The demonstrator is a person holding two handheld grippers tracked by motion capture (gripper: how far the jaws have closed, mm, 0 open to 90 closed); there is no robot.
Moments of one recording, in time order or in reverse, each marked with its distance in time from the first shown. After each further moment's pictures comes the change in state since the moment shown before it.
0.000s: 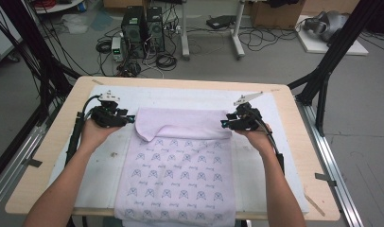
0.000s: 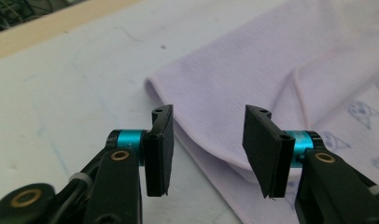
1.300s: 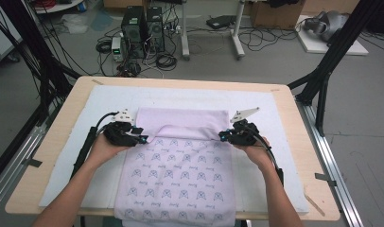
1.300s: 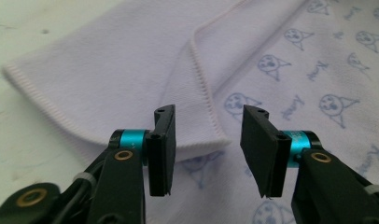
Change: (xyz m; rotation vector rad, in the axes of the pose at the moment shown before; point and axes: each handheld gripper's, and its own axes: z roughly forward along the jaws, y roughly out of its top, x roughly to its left) left arm -0.048 -0.019 0.021 0.033 -0.187 0.137; right arm 0.031 -0.028 0.003 -0.007 0.092 -0.068
